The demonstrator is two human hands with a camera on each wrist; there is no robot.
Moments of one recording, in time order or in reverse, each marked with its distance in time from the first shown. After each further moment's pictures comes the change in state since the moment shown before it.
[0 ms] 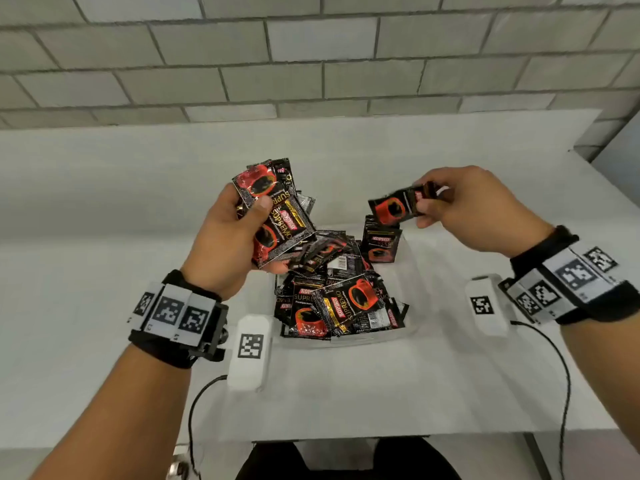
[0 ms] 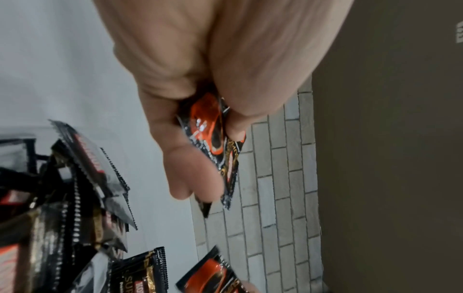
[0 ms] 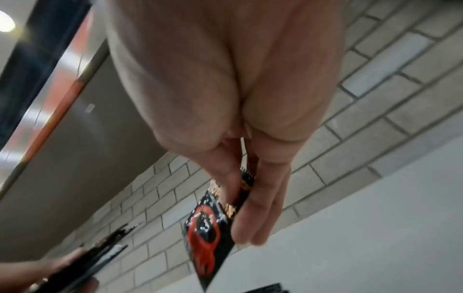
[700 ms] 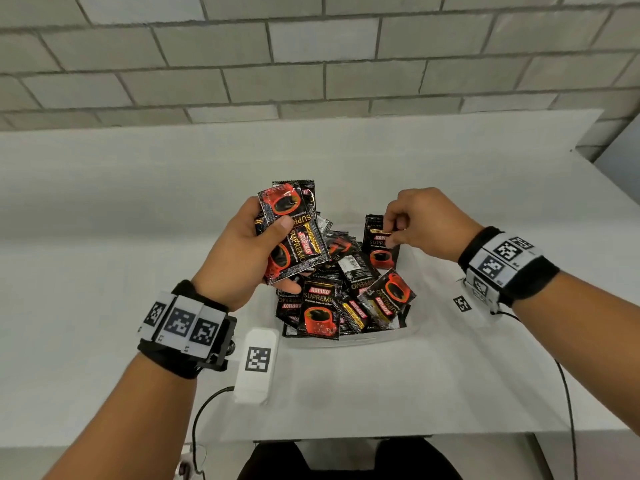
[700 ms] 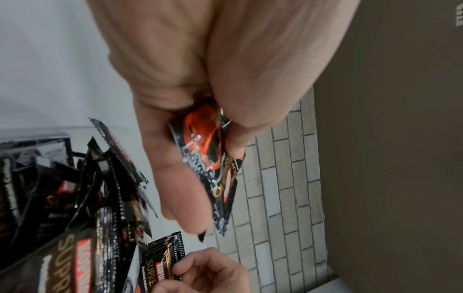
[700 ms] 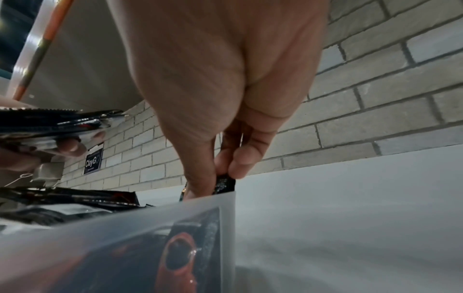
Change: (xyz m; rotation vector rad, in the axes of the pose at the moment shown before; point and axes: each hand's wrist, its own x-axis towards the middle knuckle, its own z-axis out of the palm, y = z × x) left_hand -0.009 -0.008 0.004 0.041 -0.125 -0.063; right_hand 0.034 0.024 0.047 -0.380 -0.174 -0.199
